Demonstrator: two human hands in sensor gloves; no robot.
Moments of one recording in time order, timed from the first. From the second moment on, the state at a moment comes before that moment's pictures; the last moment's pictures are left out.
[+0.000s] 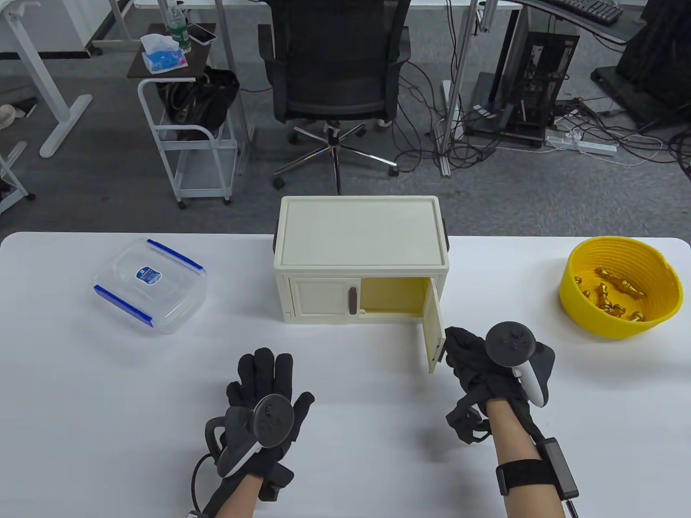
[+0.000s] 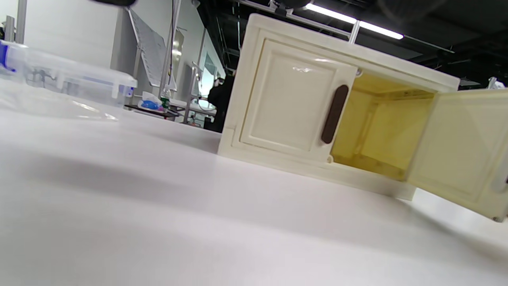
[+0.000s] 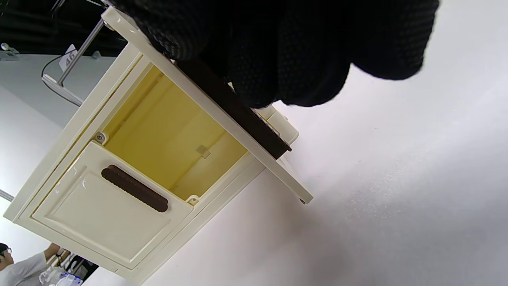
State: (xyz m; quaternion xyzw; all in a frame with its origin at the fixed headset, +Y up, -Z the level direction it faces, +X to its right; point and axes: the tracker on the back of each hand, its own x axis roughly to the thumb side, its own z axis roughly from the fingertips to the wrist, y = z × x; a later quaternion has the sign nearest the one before) left_hand -0.166 -0.725 -0.271 0.03 -0.05 0.12 0.99; right_hand 0.220 -0.716 -0.352 -0.07 0.04 0.93 0.37
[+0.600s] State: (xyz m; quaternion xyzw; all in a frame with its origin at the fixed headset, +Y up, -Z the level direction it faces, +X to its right) left_hand -0.151 -0.722 -0.283 0.01 0.00 0.18 0.98; right_hand 0.188 -0.701 -0.284 -0.11 -0.09 0.96 0.24
